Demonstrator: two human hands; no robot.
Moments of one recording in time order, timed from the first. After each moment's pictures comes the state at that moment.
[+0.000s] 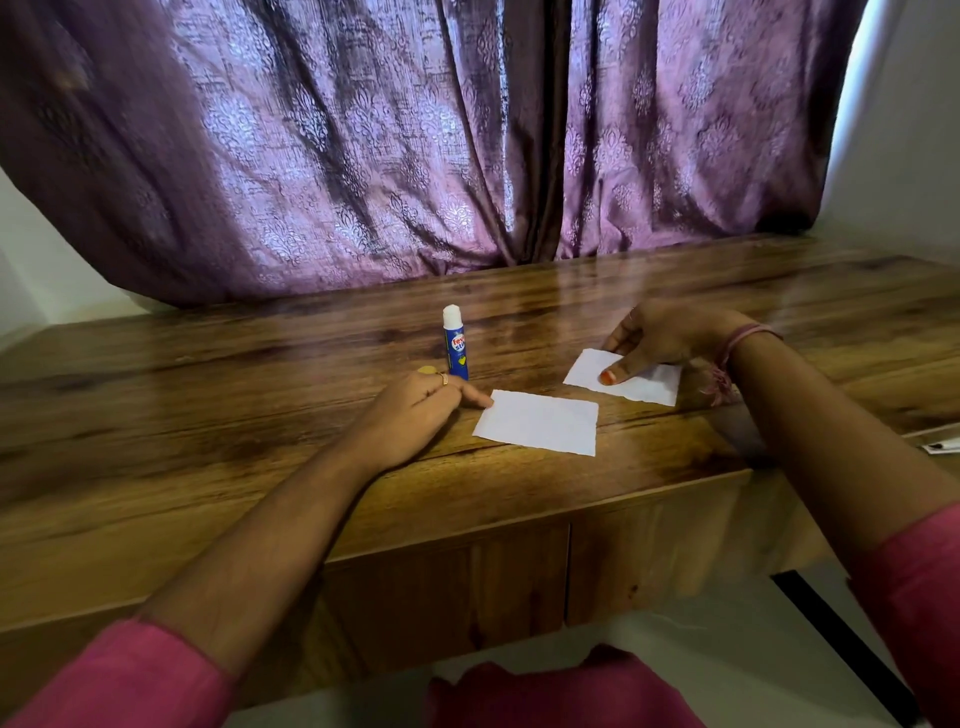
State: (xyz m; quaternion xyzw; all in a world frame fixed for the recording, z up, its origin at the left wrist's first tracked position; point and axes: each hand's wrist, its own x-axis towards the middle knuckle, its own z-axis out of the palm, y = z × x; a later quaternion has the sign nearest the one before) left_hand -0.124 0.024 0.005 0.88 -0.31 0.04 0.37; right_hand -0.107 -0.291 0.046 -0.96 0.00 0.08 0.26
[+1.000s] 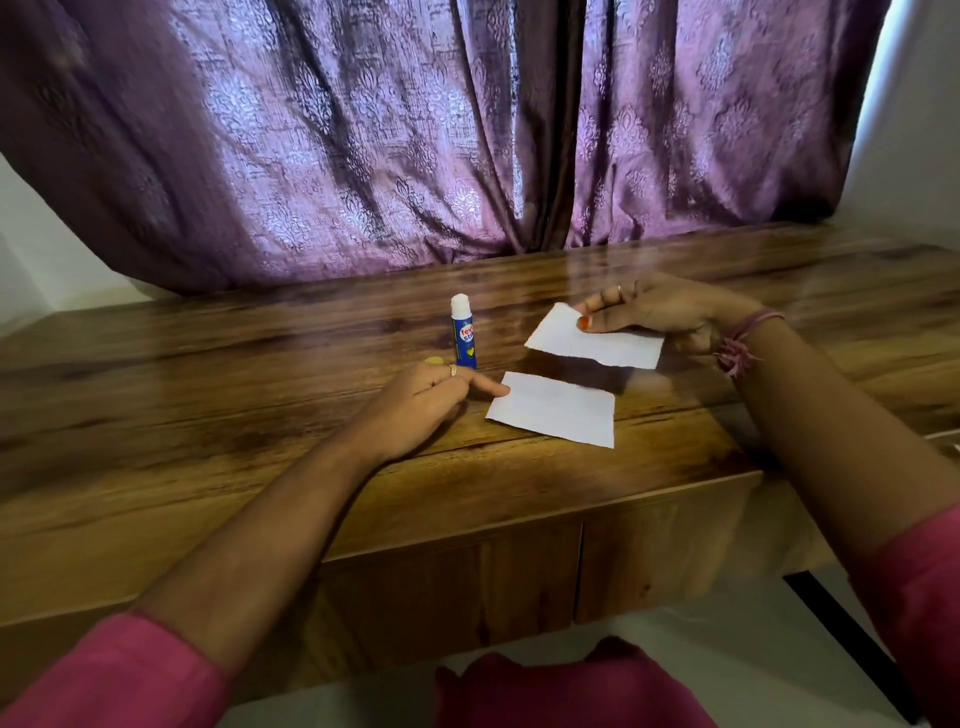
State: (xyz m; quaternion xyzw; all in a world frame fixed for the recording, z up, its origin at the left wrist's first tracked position) left_hand -0.117 0.027 0.000 0.85 -0.33 -0.01 0.42; right_hand -0.105 -0.263 0.049 -0.80 -0.06 0.09 0.58
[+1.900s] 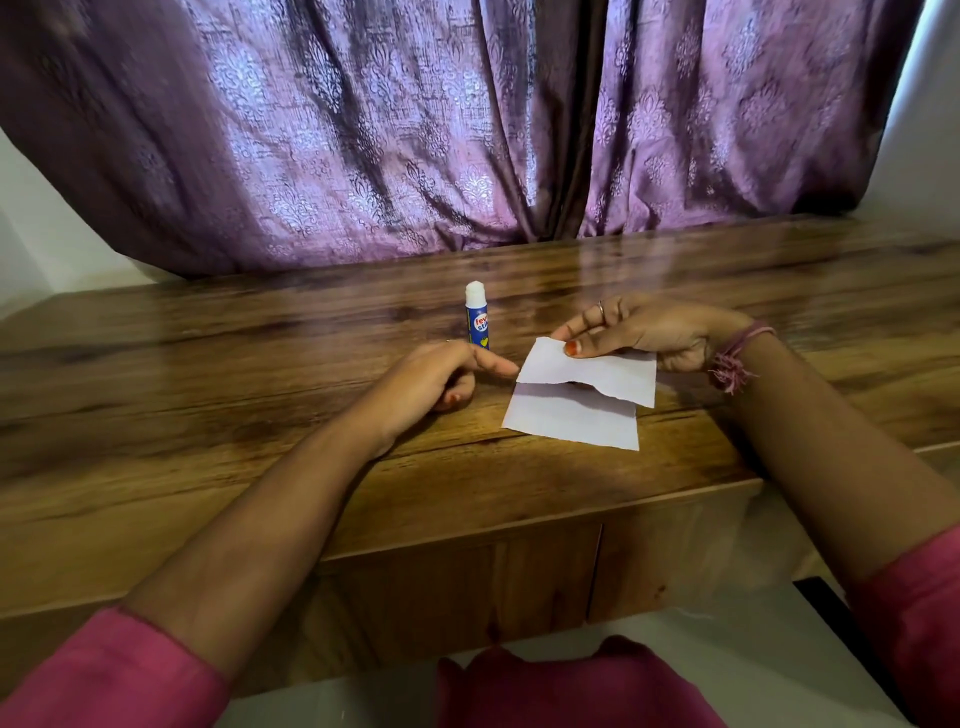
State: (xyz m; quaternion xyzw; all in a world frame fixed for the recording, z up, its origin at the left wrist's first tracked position) left_hand -0.117 0.023 0.012 0.79 -0.28 -0.08 0.54; right_hand -0.101 -0.239 0.030 -0.77 -0.10 0.20 0.59
